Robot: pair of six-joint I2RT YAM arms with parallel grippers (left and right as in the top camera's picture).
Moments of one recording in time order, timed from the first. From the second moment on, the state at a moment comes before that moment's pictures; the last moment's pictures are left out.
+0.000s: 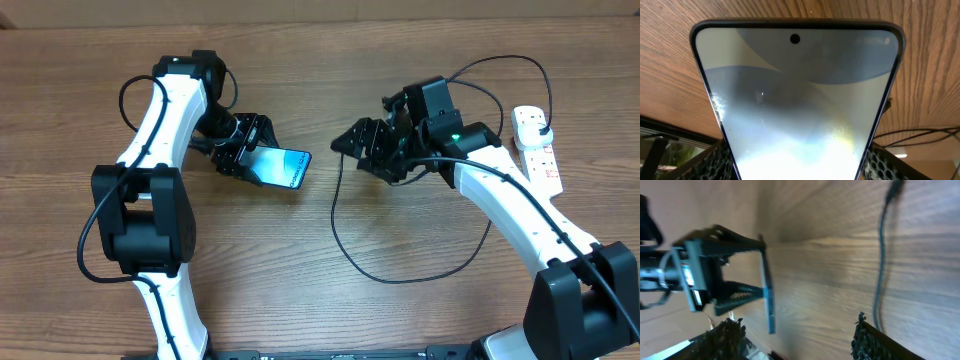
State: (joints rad) left arm -0.07 2.14 1.78 -1.38 0.56 -1.24; right arm 0.34 1.66 1.22 -0.53 -0.64 0.79
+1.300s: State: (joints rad) left arm -0.14 2.14 1.78 -1.37 0.66 -1.31; right arm 0.52 1.73 1.22 -0.37 -0.61 0.98
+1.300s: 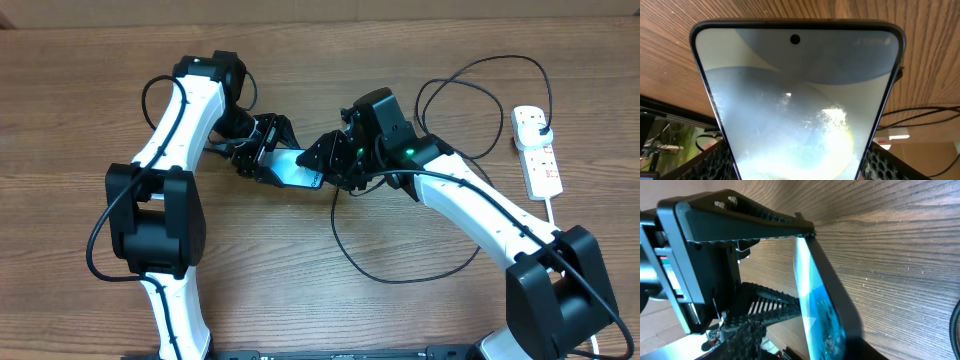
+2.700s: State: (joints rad) left arm -0.14 2.14 1.78 -1.37 0.74 -1.31; right arm 0.56 1.73 1.22 -0.37 -0.48 0.97
